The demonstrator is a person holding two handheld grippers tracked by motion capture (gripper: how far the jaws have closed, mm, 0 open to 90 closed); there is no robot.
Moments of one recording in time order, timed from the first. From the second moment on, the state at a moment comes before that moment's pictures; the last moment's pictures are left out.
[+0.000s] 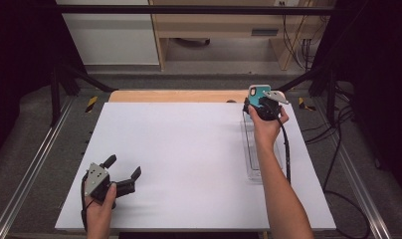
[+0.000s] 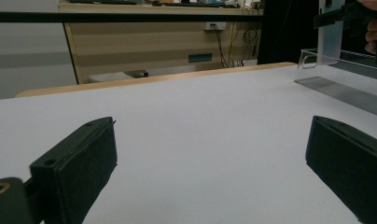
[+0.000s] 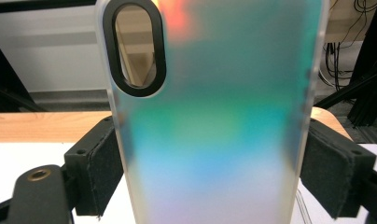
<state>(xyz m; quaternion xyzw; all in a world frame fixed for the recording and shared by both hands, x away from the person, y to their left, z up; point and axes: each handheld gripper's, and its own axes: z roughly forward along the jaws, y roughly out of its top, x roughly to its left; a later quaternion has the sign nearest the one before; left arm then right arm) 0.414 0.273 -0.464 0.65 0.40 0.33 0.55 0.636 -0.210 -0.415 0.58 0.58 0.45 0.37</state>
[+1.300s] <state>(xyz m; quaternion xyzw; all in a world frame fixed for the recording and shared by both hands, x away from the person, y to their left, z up) 0.414 0.268 -0.464 0.66 0.39 0.33 0.55 0.642 -0.202 -0.430 0.59 0.59 0.42 0.36</state>
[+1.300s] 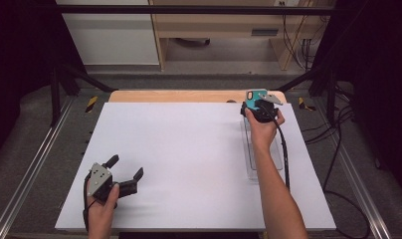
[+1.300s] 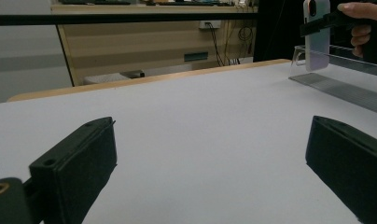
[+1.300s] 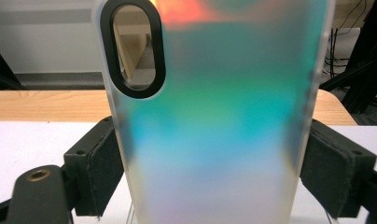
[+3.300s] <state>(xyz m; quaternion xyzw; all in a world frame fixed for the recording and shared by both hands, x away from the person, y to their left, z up) 0.414 0.266 -0.464 0.66 0.39 0.33 0.55 0.646 -0.205 -0.435 0.58 0.63 0.39 0.35</state>
